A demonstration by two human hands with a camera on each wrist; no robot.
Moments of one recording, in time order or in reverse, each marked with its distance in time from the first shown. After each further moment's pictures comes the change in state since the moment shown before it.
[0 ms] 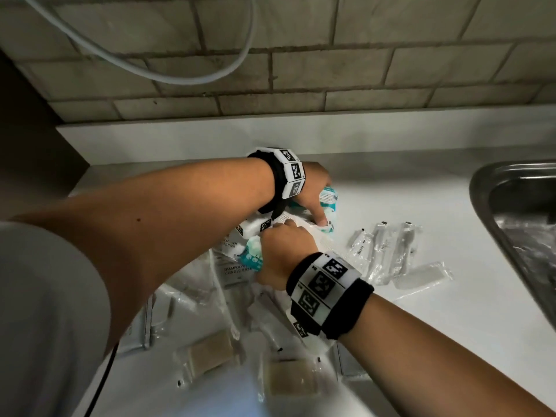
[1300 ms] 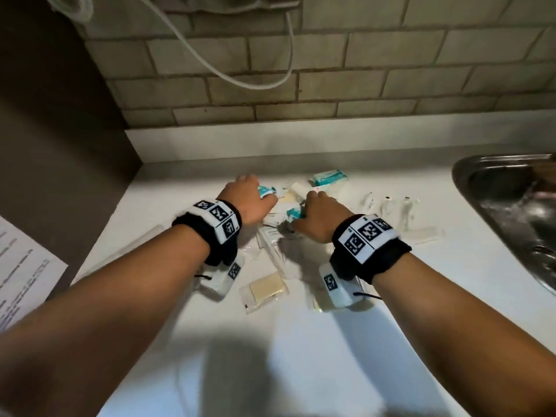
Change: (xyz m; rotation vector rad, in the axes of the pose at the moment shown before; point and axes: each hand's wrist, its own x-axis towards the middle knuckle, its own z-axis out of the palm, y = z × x) left_hand -0.203 -0.044 0.081 -0.371 0.429 -0.493; right_hand -0.051 -0.032 -0.001 0.200 0.086 0.265
